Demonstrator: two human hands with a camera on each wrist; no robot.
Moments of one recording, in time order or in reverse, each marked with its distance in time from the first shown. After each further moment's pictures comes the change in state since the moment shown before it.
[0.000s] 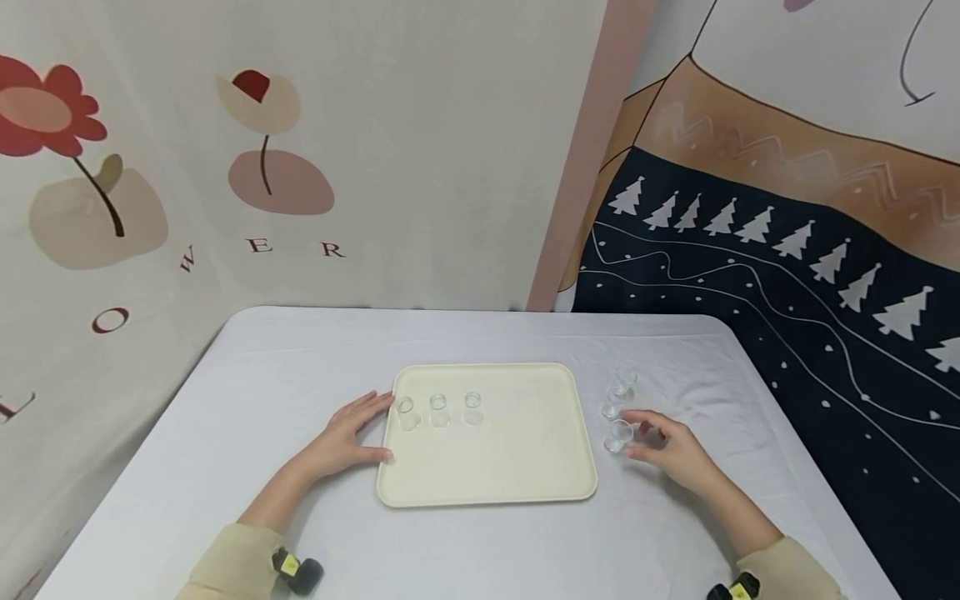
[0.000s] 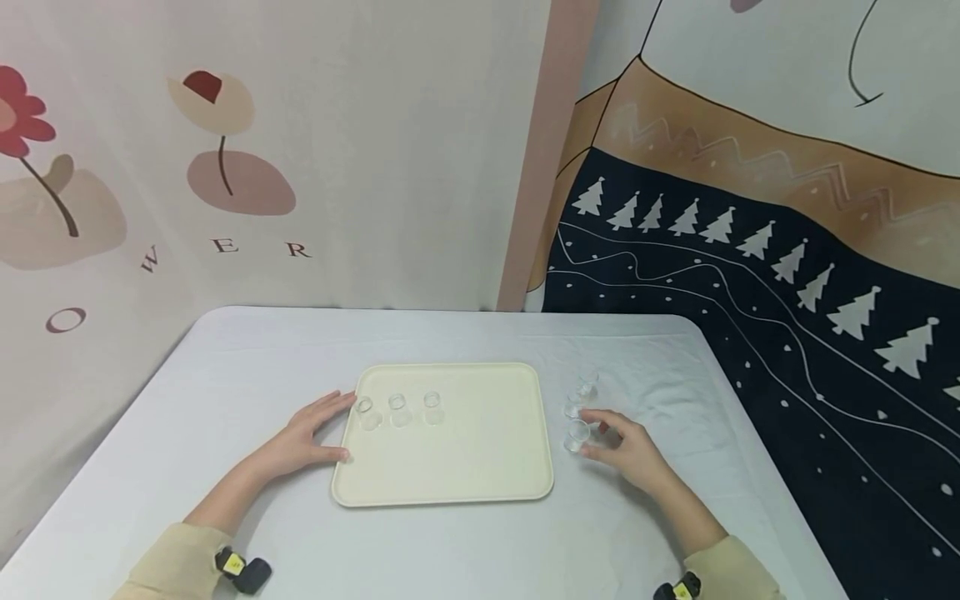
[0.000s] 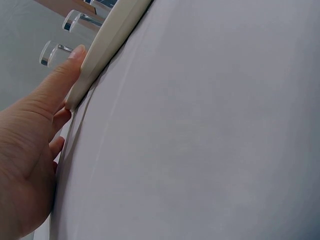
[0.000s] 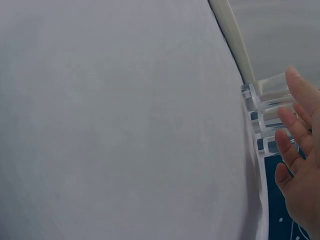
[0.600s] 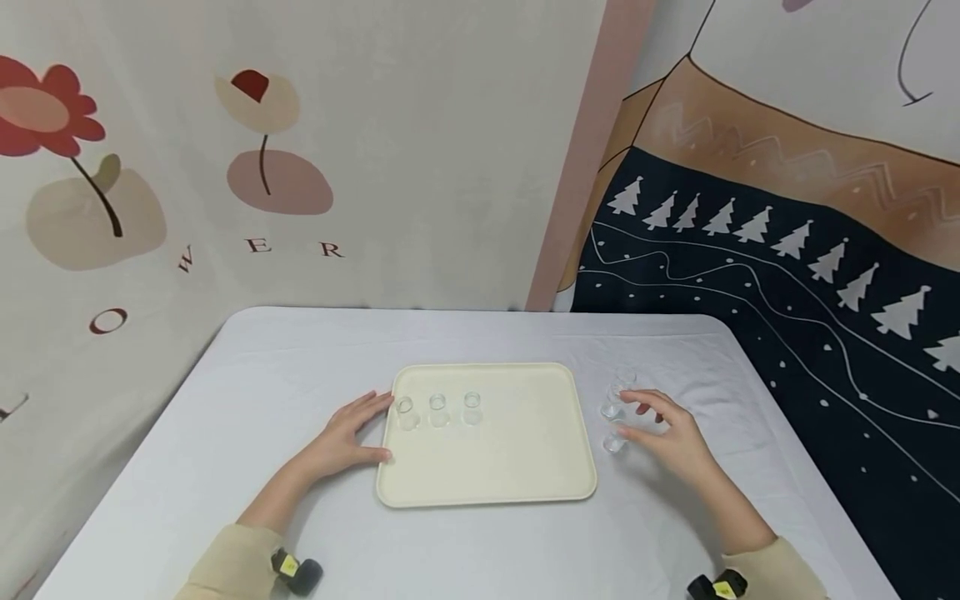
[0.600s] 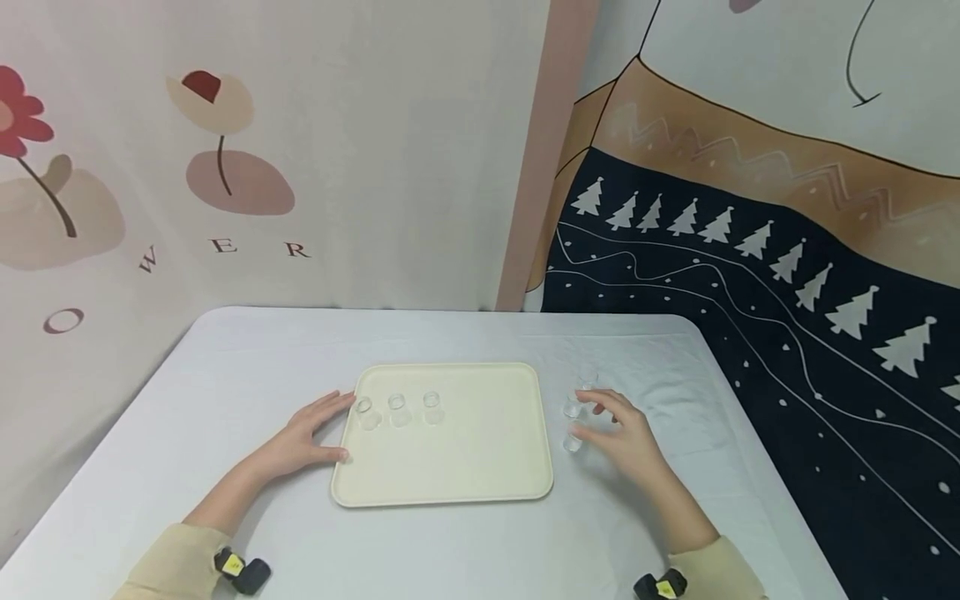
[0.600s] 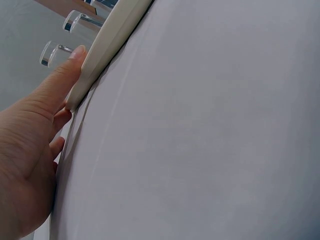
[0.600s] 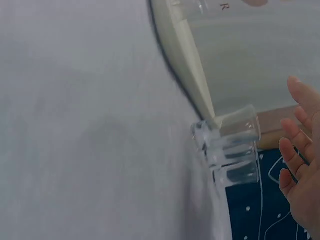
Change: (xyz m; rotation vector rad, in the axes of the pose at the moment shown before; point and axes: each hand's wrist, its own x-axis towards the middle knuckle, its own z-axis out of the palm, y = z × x) left_hand 0.000 0.000 0.000 0.007 0.000 0.008; right_hand 0.015 -0.041 0.001 -0.051 0.180 -0.108
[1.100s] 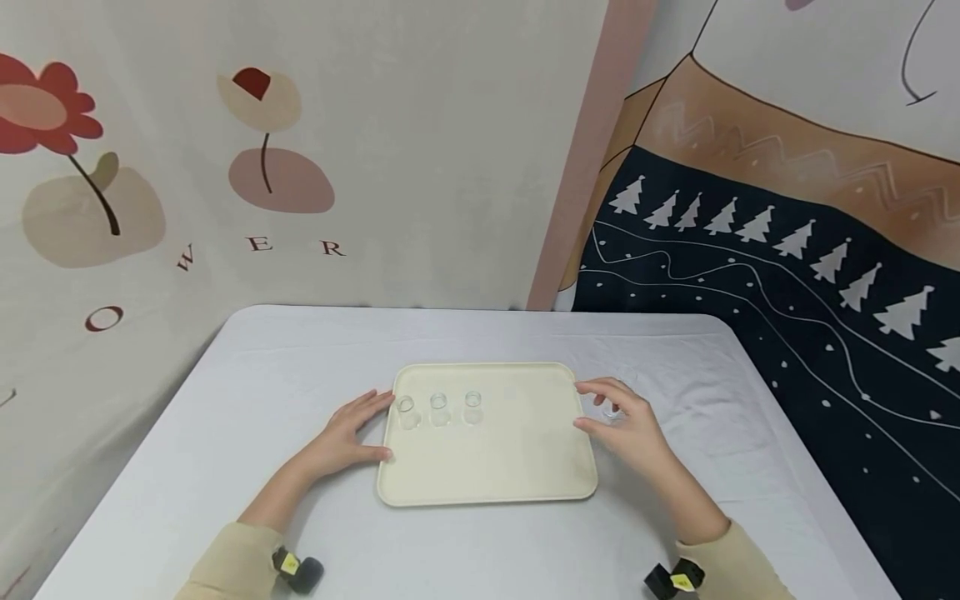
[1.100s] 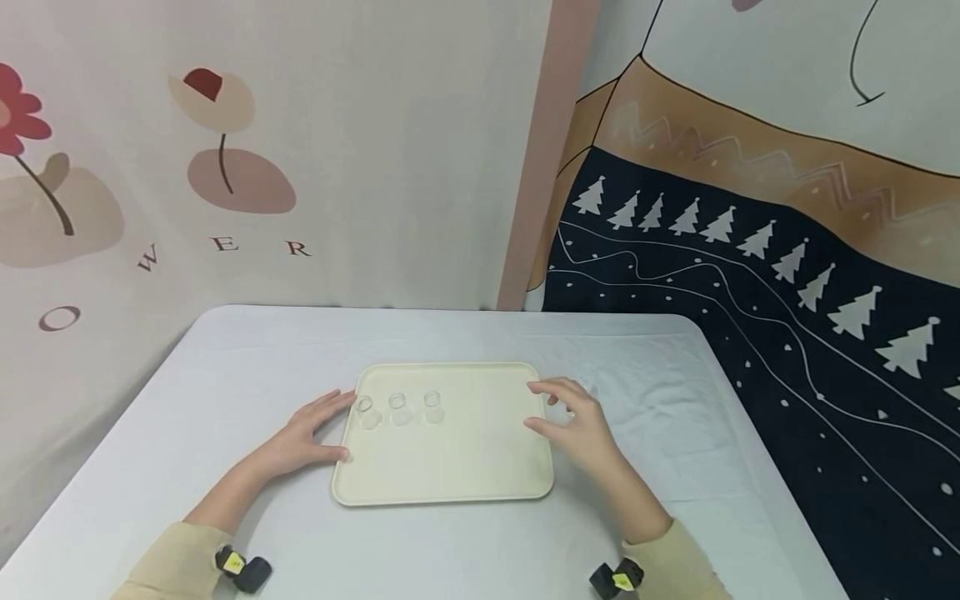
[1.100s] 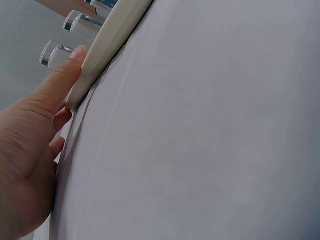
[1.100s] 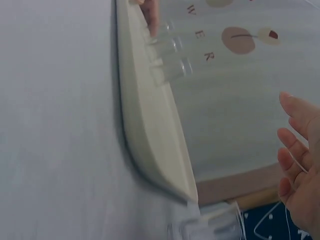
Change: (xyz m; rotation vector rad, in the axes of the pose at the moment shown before) left_hand 0.000 -0.001 0.001 -0.009 0.002 0.004; right_hand 0.025 -0.047 0.034 0.093 -0.016 -0.017
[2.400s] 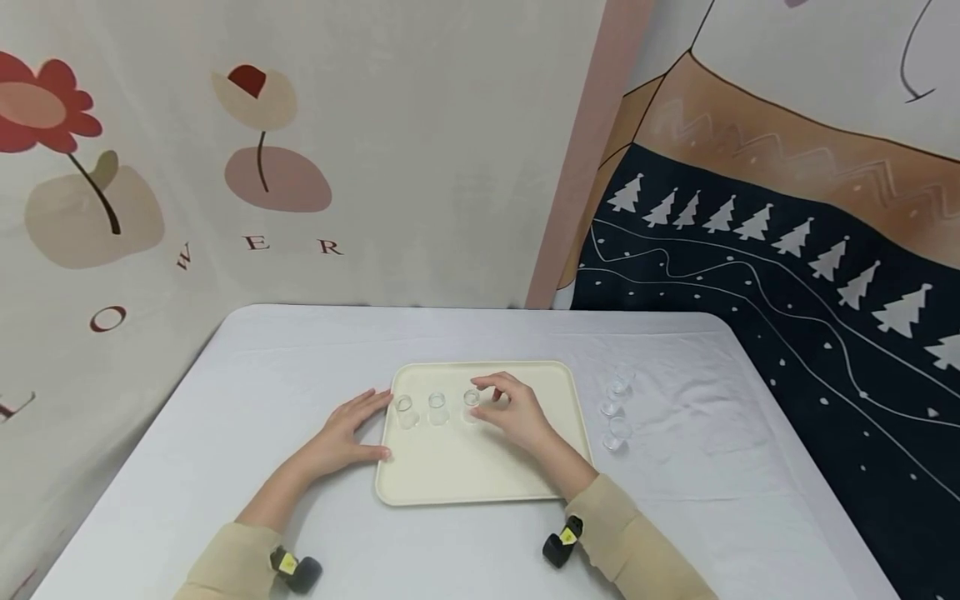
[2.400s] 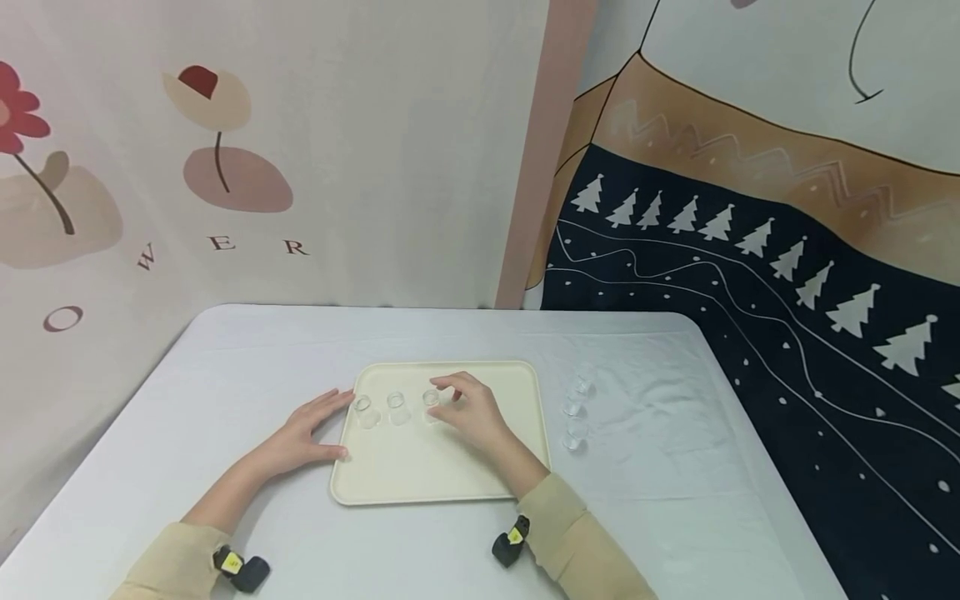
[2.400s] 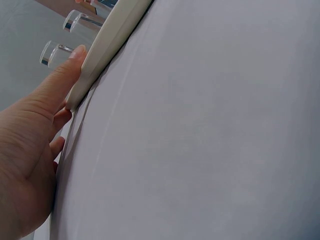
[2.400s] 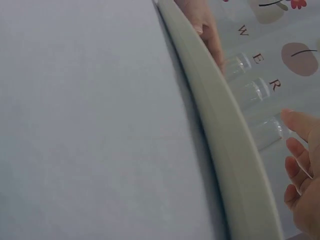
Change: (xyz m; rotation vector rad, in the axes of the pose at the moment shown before) left_hand -0.001 0.003 -0.001 0.001 -0.003 -0.014; right_hand 0.043 0.044 0.140 0.206 -0.164 0.144
